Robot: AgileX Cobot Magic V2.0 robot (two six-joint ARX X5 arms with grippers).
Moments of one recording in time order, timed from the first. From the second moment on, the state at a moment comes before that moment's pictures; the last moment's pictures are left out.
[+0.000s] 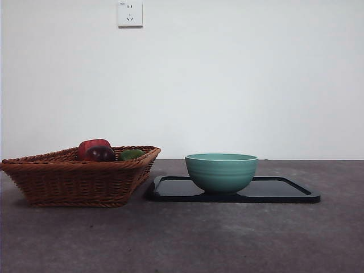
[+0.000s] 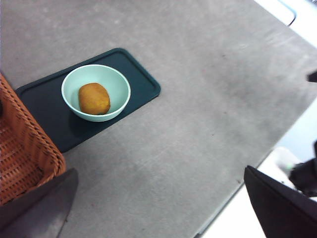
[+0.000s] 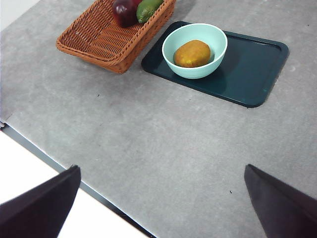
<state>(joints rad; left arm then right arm) -1.03 1.07 1.31 -0.85 -0.11 -0.33 0.52 0.37 0.91 -1.13 -0.16 0.19</state>
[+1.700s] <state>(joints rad) -0.74 2.34 2.22 -1.07 -0.03 -0.09 0.52 0.36 0.91 -1.11 -0.16 0.19</state>
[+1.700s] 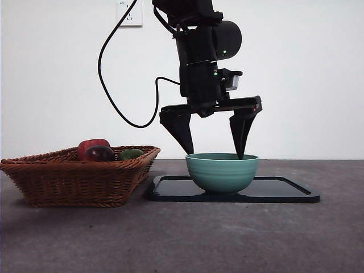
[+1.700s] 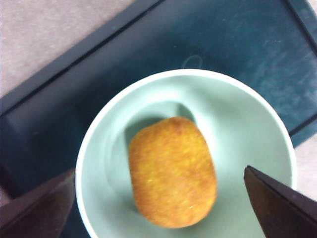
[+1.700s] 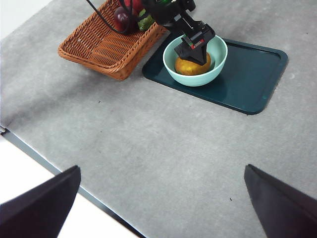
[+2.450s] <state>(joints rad) -0.77 2.34 2.36 -1.15 -0.12 -0.07 0.52 0.36 0.91 -1.11 -0.16 0.19</state>
